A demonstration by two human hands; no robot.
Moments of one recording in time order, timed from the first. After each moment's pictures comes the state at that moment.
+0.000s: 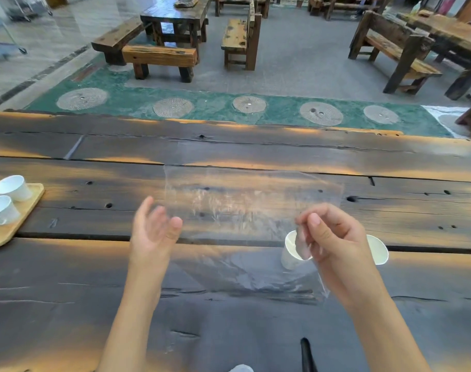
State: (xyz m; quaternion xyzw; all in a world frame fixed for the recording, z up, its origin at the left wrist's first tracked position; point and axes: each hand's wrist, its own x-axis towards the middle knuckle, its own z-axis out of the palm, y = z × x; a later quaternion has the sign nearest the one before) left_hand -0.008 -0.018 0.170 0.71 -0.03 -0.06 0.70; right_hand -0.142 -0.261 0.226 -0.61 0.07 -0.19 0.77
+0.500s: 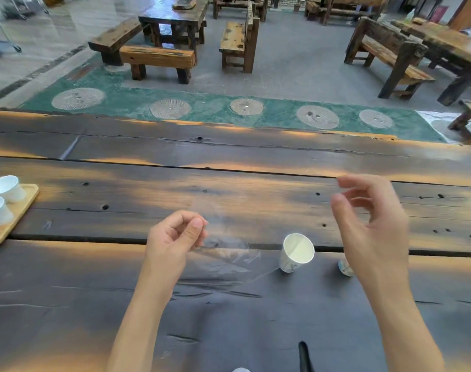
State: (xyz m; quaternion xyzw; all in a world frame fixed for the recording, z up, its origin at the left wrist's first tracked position) left_hand -0.010 -0.039 0.180 0.66 -0.18 -0.09 0.72; right_hand -0.140 -0.276 0.257 -0.83 0.16 -0.40 0.36
